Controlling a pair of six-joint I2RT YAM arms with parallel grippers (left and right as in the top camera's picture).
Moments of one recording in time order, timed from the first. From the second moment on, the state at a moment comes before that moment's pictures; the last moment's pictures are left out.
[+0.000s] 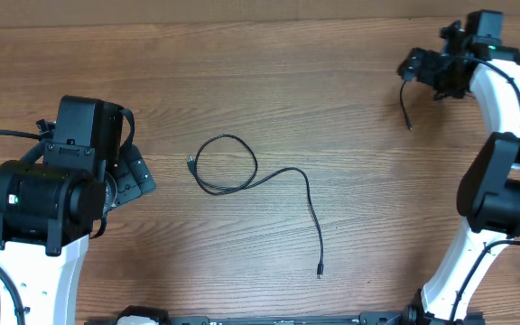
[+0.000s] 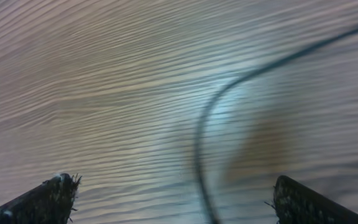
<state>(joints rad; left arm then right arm) -0.15 1.25 1.71 -1.69 -0.34 -0.60 -0.20 2.20 1.85 -0.75 -0.28 0.11</state>
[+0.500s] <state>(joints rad) -0.15 1.25 1.71 -1.69 -0.34 -0.60 -0.15 2.20 1.85 -0.88 -0.16 0.10</state>
